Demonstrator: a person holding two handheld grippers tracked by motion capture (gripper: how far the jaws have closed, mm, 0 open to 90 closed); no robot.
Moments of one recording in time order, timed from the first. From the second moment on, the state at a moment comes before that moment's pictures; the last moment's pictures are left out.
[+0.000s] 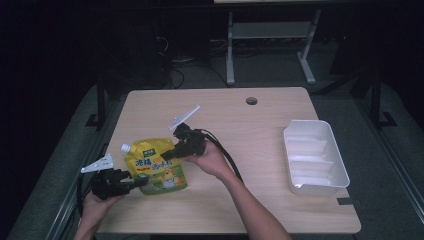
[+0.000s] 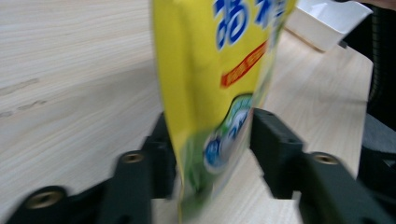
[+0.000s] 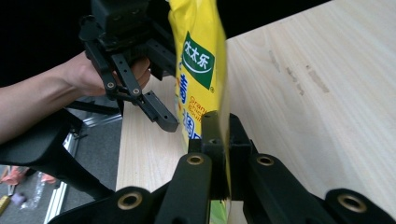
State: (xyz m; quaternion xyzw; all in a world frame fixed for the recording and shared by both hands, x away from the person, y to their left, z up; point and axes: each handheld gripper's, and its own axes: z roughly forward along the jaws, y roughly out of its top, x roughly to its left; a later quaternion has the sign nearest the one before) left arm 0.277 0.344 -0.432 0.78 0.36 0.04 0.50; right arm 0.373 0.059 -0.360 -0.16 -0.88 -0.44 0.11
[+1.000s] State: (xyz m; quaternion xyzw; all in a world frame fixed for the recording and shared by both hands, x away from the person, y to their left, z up) left arm 0.281 0.341 -0.440 0.80 0.39 0.07 0.46; right arm 0.383 -0.035 -0.317 -0.22 -0.86 -0.46 0.04
